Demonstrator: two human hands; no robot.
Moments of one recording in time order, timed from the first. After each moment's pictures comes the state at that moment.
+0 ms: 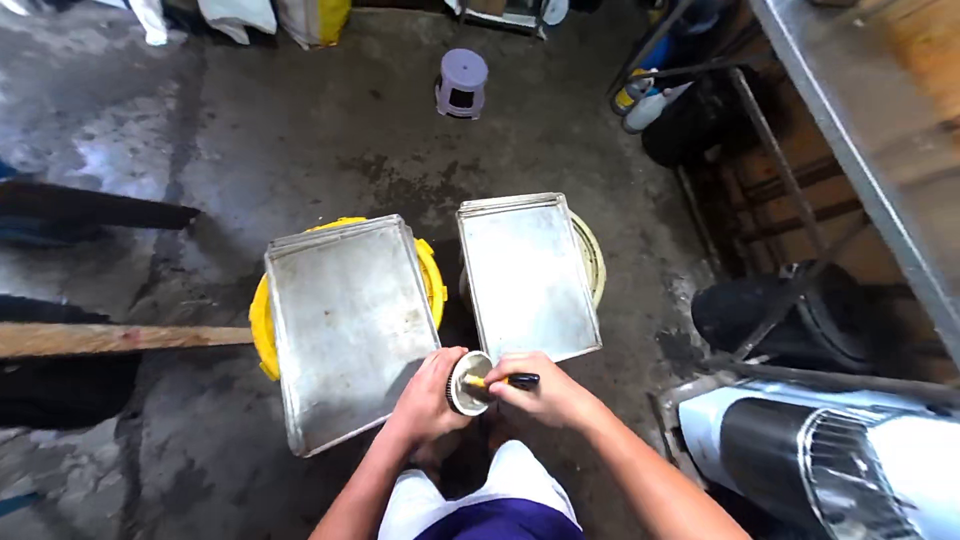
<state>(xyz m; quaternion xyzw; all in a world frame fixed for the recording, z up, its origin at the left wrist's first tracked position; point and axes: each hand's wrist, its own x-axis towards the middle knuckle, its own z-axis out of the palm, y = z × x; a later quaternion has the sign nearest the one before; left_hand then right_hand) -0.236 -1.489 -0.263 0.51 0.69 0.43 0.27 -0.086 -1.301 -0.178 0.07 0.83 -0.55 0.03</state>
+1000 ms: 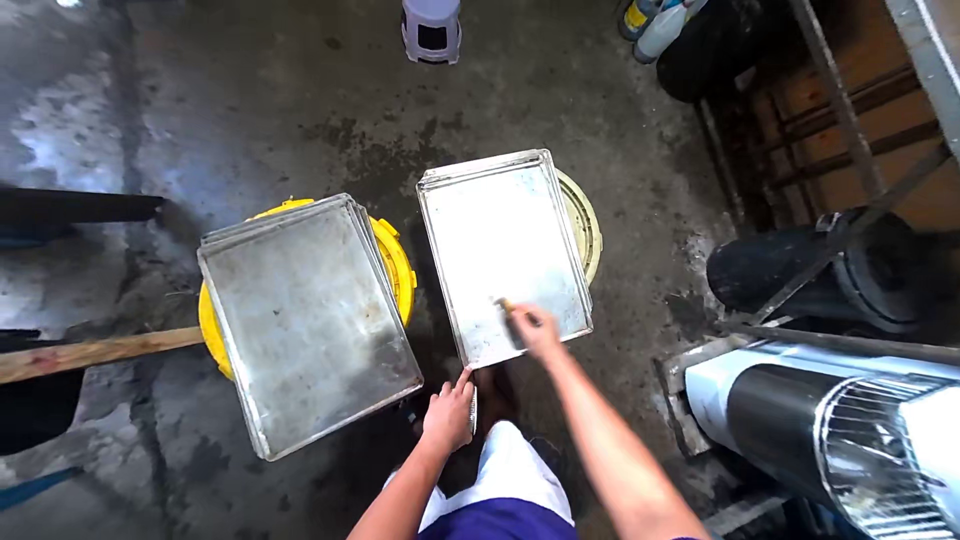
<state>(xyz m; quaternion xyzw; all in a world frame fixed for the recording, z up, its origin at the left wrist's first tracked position) -0.112 -1.424 -0.384 0.45 0.72 -0.12 0.52 -0.023 -1.201 -0.374 0.42 0.76 -0.49 -0.11</state>
